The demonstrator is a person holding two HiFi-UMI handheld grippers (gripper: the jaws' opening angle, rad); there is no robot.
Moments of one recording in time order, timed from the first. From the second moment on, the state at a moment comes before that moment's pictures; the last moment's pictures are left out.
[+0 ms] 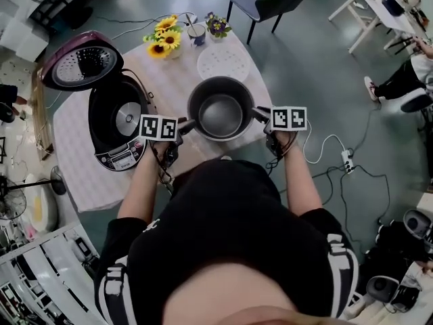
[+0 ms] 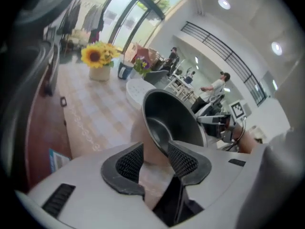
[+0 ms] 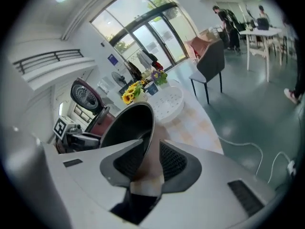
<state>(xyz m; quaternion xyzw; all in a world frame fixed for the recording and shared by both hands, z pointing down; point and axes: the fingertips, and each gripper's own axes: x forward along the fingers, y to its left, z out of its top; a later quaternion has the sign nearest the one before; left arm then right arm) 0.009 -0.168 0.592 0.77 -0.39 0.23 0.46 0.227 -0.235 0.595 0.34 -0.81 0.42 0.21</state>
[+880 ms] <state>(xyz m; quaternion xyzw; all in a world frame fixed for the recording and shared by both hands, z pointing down) -0.032 -0.221 0.314 0.75 -0.66 0.08 -0.07 0.166 -0.265 0.304 0.46 -0.88 -0.10 -0.04</state>
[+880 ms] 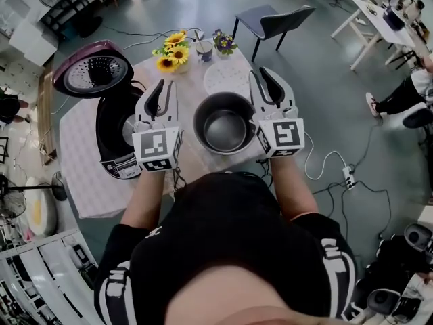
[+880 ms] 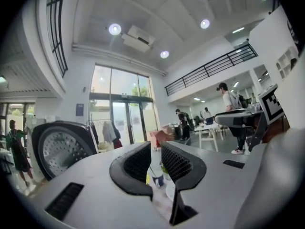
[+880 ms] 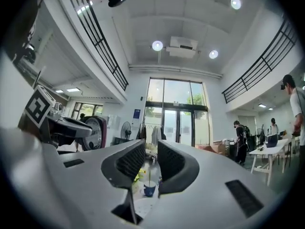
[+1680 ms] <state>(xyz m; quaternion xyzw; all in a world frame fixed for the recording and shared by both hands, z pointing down) -0.041 -0.203 0.317 0.71 -0.70 0.06 -0.04 0.133 -0.250 0.307 0.43 -0.90 -0.05 -0.06</state>
